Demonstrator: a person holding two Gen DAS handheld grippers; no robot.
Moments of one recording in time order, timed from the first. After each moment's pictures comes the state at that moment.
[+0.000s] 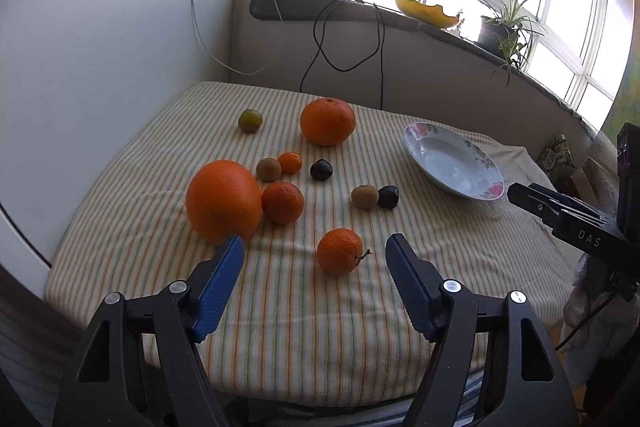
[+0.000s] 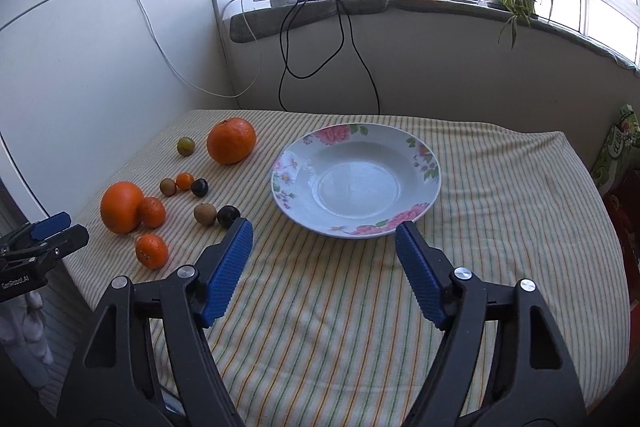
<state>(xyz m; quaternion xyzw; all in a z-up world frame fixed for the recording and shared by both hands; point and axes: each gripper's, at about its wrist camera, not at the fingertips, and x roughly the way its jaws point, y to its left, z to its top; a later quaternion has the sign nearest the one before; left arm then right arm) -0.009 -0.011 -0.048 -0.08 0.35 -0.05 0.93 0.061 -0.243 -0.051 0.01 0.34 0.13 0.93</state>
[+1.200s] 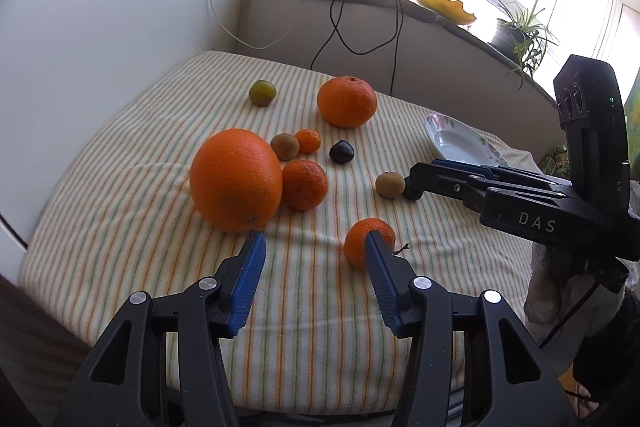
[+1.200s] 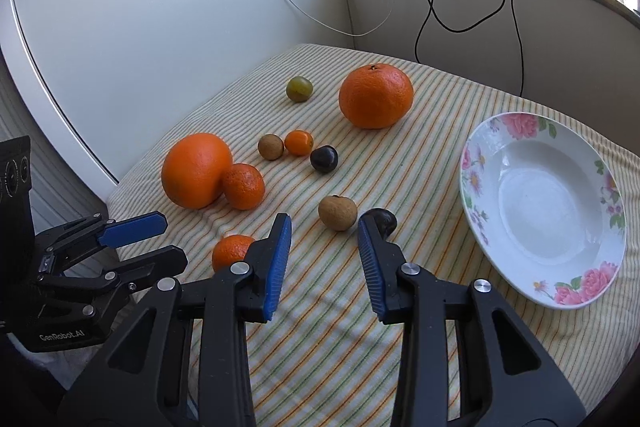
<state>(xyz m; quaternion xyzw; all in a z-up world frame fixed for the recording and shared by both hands) 0.001 0.018 -0.074 -0.12 0.37 -0.05 0.92 0.116 -0.120 -0.079 -0.04 0.40 0.31 0.86</state>
